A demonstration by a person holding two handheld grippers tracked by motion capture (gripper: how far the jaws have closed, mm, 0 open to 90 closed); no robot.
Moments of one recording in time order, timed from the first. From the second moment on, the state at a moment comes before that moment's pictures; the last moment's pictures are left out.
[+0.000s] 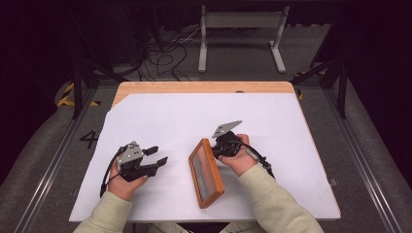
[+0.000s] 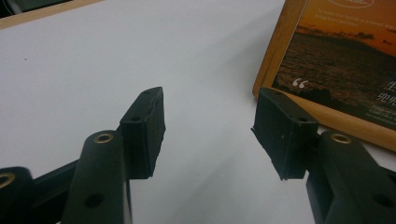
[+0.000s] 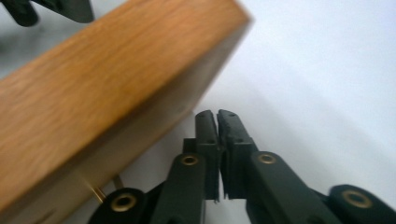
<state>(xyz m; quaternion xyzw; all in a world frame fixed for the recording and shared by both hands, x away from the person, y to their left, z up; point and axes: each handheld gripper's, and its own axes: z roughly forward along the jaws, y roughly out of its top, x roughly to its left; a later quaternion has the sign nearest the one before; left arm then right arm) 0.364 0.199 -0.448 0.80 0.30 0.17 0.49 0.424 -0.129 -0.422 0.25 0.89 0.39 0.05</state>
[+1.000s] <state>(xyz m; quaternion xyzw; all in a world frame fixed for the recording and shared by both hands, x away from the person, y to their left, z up) 0.364 0.203 -0.448 0.80 0.31 0.17 0.48 0.366 -0.151 -0.337 0.29 0.88 0.36 0.07</state>
